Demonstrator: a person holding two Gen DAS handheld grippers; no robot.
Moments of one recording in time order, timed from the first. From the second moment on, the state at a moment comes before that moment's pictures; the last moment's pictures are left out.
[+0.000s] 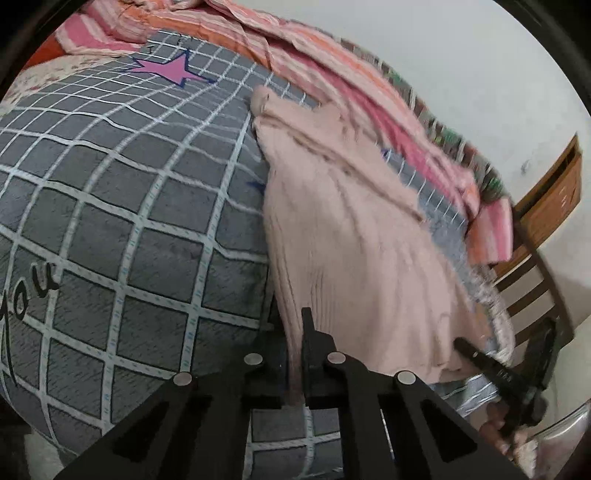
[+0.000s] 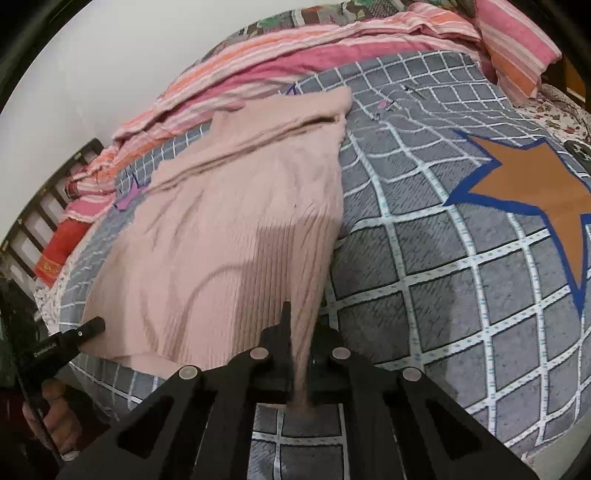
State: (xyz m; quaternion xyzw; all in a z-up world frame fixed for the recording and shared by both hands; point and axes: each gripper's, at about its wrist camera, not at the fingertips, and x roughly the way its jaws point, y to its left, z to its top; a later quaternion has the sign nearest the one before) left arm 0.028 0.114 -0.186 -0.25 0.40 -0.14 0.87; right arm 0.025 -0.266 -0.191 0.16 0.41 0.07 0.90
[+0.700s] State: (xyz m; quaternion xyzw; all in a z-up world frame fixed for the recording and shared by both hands) left arm -0.012 0.127 -0.140 -0.22 0.38 -0.18 0.88; right arm -0.037 -0.275 -0.147 0.20 0.36 0.12 0.90
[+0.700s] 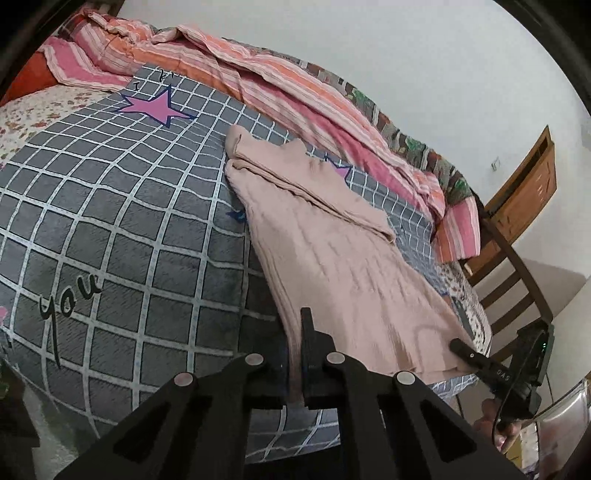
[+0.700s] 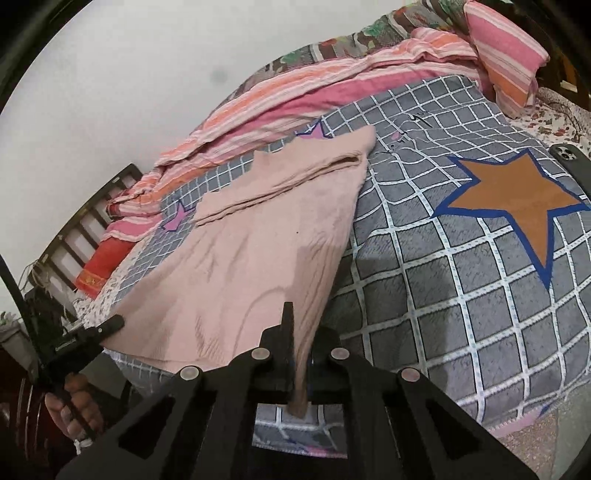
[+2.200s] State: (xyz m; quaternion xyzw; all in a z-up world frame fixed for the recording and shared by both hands) left arm 0.305 0.085 -0.116 -0.18 0.39 -0.08 0.90; right arm 0.295 -0.292 -0.135 0.26 0.38 0.08 0.88
